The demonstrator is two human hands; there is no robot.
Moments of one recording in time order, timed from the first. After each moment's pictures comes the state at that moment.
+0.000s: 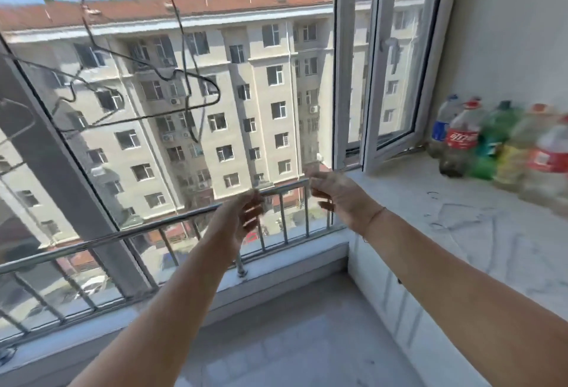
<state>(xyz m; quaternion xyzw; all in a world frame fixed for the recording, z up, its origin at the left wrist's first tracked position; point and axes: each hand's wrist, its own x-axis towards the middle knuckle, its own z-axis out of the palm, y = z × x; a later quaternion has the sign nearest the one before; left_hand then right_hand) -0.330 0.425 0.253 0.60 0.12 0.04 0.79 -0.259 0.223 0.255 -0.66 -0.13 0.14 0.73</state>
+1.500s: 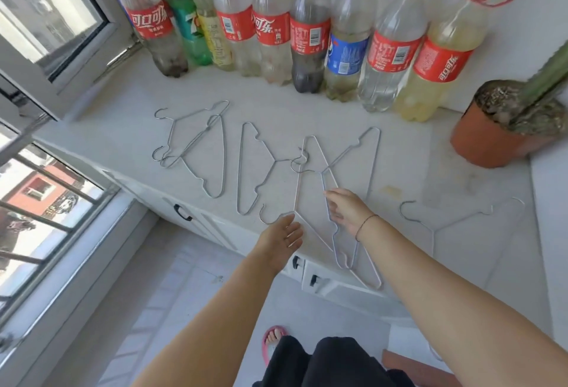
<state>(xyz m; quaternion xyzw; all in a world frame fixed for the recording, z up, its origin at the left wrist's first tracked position) -0.266 -0.146 -0.015 0.52 0.22 -0.48 0.67 -0.314 -0.302 -0.006 -0.55 0.45 0.02 0.70</state>
